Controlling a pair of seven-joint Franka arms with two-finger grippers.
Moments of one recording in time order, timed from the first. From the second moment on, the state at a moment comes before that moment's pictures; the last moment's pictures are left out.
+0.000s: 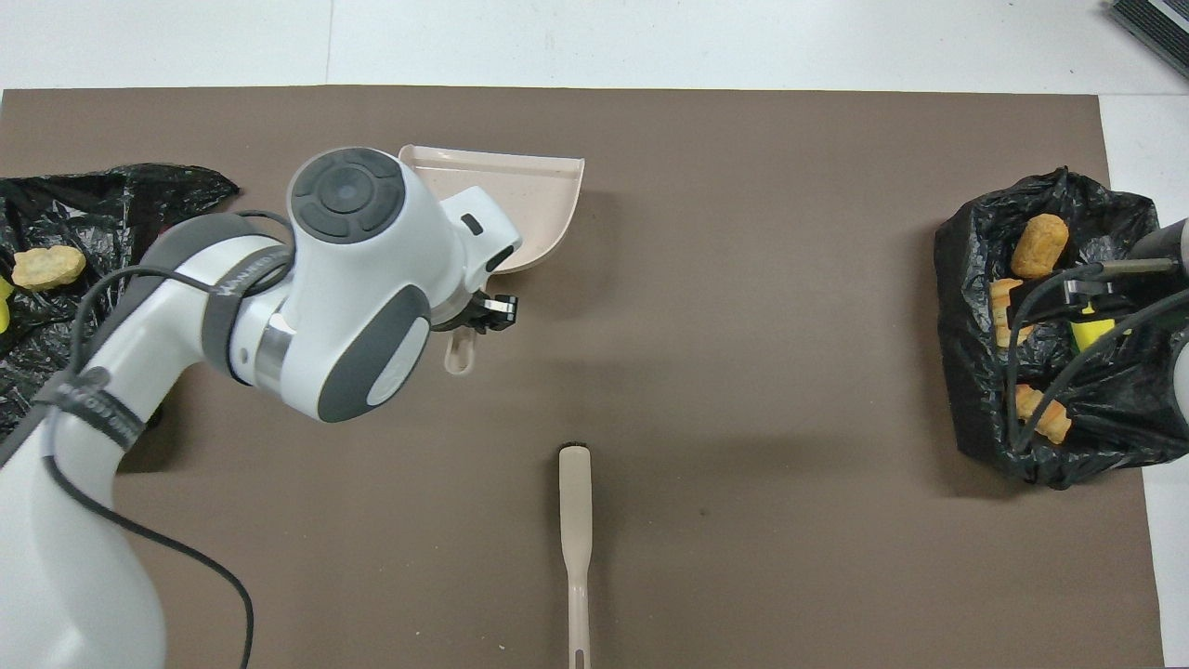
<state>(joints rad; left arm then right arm) -0.10 0.34 -0.47 -1.66 0.09 1.96 -0.43 -0.05 0.01 0.04 -1.60 -0.04 1.56 0.03</state>
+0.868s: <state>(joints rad) -0.18 0.49 -0.51 -1.62 0.15 2.10 -0.63 -0.05 0.01 0.04 -1.60 -0.04 1.56 0.03</state>
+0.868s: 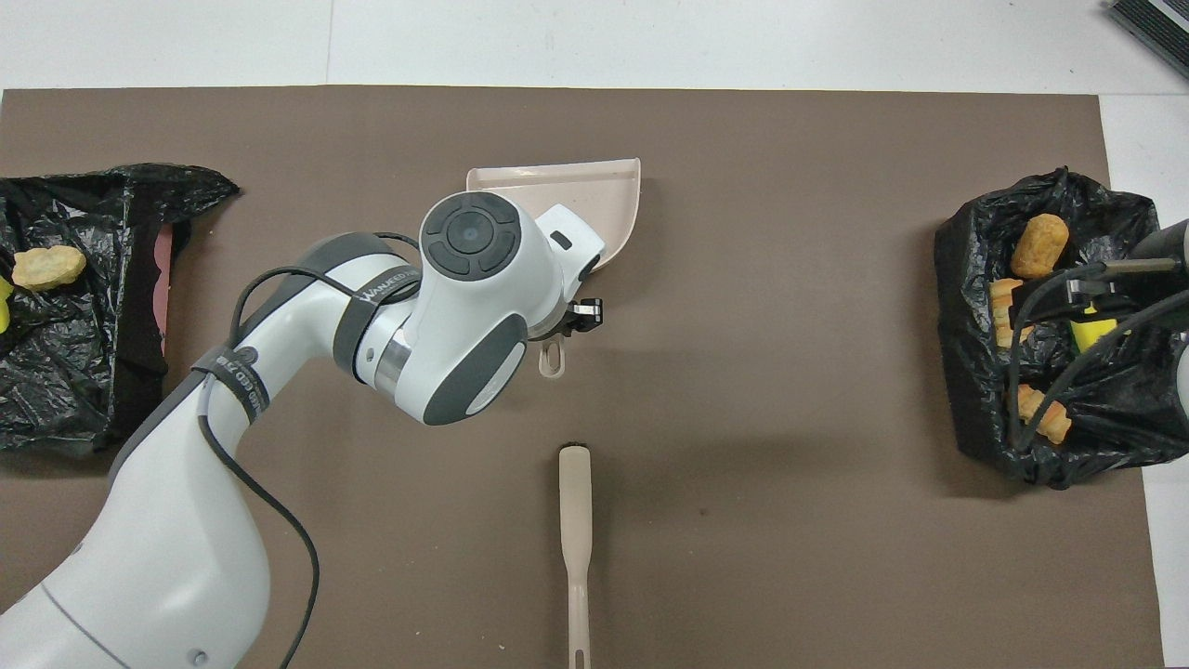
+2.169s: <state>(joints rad) -0.24 0.28 -0.32 -1.60 0.18 1.89 -0.44 -0.05 0.01 0.04 -1.60 -0.04 1.56 0.03</state>
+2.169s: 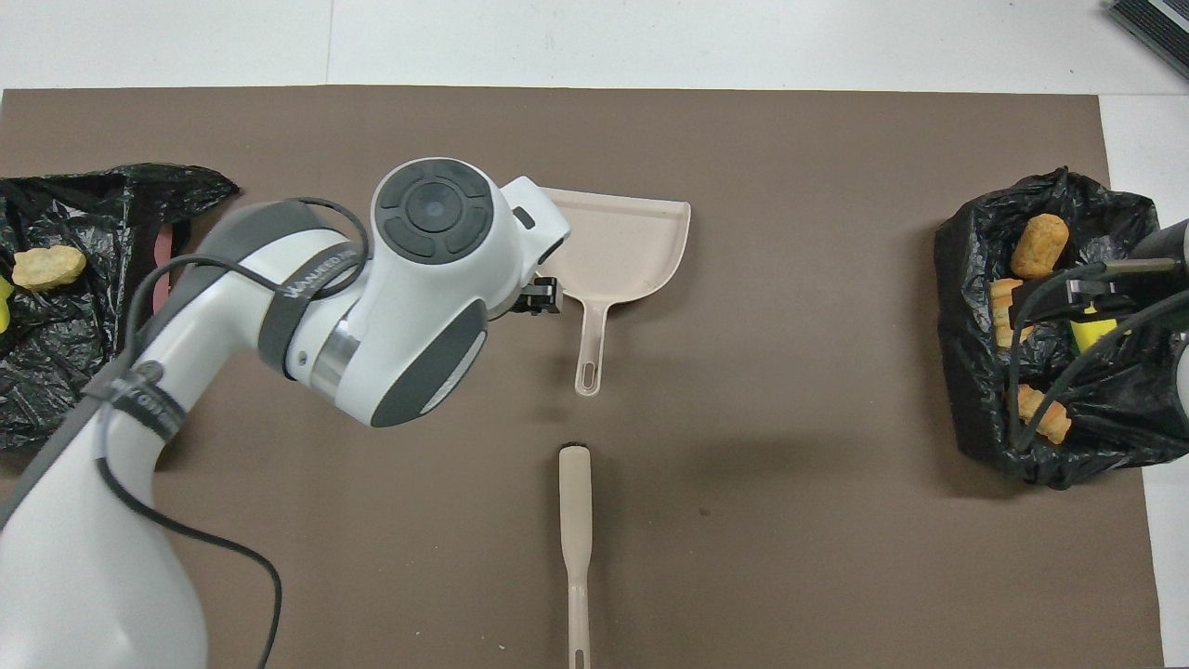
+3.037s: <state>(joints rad) -0.20 -0.08 0.11 -1.56 0.02 1.52 0.24 -0.05 0.01 0.04 -1.60 -0.04 1.56 0.03</state>
